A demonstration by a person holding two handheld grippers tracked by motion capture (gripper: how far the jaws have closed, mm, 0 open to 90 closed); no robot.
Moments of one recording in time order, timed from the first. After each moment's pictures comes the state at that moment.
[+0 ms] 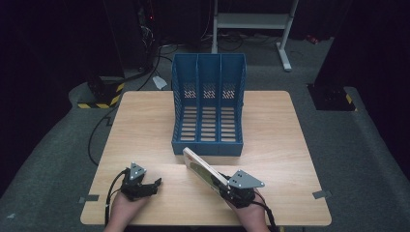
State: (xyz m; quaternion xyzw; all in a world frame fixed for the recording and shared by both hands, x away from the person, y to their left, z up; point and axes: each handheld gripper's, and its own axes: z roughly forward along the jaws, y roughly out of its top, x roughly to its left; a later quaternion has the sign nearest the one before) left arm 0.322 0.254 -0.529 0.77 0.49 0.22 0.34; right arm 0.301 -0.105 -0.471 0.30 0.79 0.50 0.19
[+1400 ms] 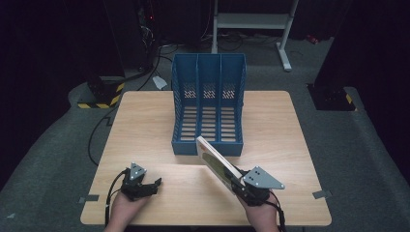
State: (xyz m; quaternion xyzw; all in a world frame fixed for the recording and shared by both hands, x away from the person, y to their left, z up) left arm 0.322 0.253 -0.529 0.77 0.49 0.22 0.34; right arm 0.291 -0.133 -0.428 0.33 0.75 0.53 0.24
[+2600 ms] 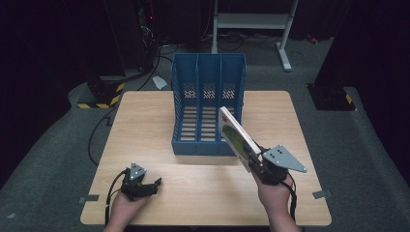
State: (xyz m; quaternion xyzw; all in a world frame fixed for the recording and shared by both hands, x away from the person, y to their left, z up) left arm 0.322 0.254 -0.529 0.77 0.49 0.22 0.34; right arm 0.325 -0.162 -0.381 0.37 0.68 0.54 0.32
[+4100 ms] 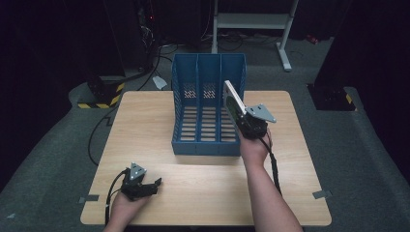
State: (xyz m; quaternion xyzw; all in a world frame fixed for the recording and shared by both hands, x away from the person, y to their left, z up) left arm 0.322 0.254 -0.529 0.77 0.49 0.22 0.34; right arm 0.452 -0.122 -0.387 0.47 0.65 0.48 0.35
